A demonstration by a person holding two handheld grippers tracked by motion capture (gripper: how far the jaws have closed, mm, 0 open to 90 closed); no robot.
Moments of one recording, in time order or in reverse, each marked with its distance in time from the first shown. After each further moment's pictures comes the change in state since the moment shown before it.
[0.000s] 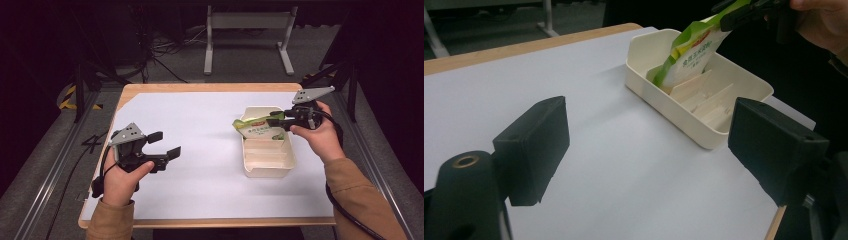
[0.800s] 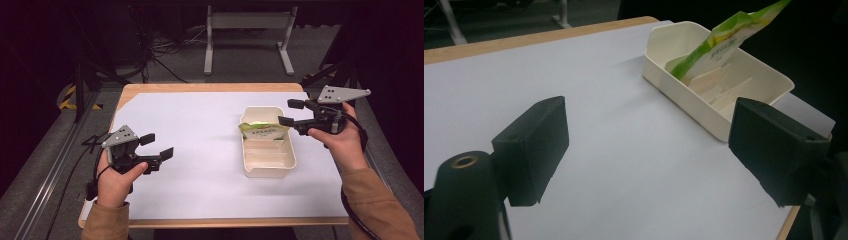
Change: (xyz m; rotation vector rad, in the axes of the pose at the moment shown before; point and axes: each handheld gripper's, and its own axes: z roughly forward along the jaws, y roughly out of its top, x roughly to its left) left arm 0.011 -0.010 -0.011 0.014 0.053 -0.028; right arm 0.021 0.006 -0.054 -0.214 -0.058 -0.030
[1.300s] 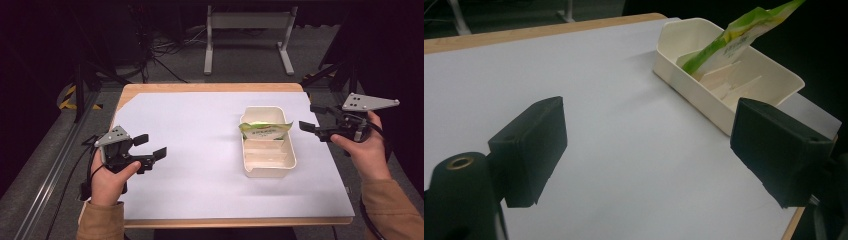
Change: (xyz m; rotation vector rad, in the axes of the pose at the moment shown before) left arm 0.017 -0.007 -0.006 0.009 0.003 -0.016; right arm -0.012 -0.027 -0.044 -0.003 -0.085 0.037
